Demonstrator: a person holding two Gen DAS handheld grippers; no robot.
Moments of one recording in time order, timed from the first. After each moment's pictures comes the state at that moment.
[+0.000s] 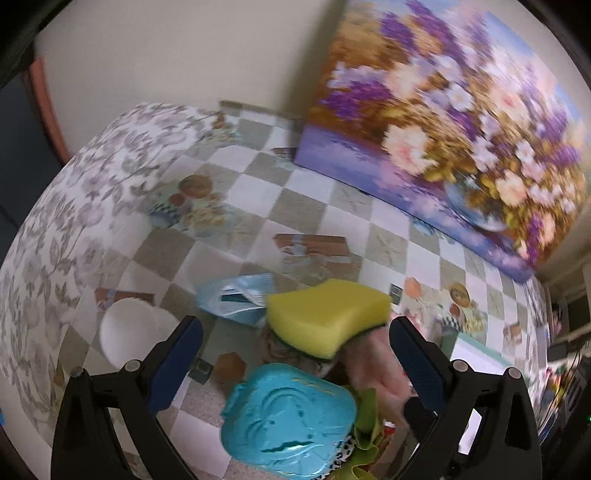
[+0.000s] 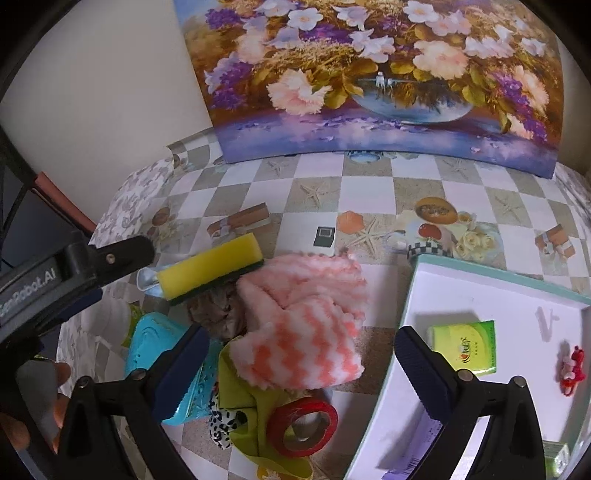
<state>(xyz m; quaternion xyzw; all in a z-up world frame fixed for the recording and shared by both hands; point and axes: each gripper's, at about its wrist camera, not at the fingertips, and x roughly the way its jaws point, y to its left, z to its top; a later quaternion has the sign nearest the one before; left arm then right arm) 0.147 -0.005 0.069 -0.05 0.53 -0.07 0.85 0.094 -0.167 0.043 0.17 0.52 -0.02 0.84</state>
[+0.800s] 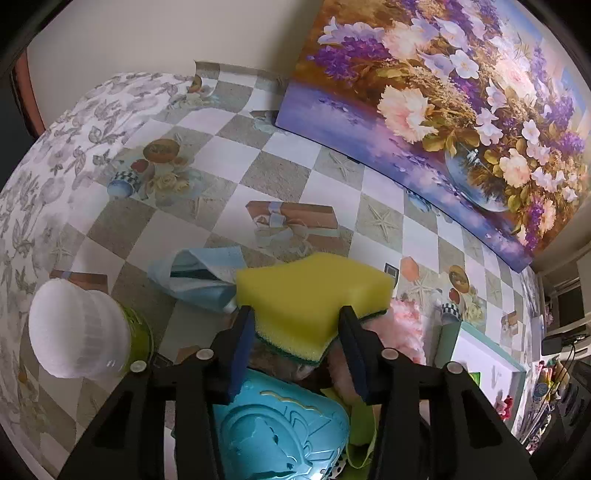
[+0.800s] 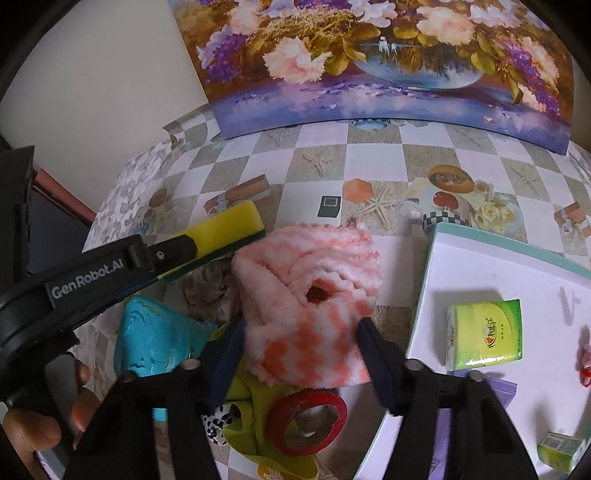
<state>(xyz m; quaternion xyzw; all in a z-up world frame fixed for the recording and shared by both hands) 0.160 -0.014 0.026 -0.08 0.56 -0.10 0.82 0.097 -0.165 0.016 0.18 0.55 0.00 0.82</state>
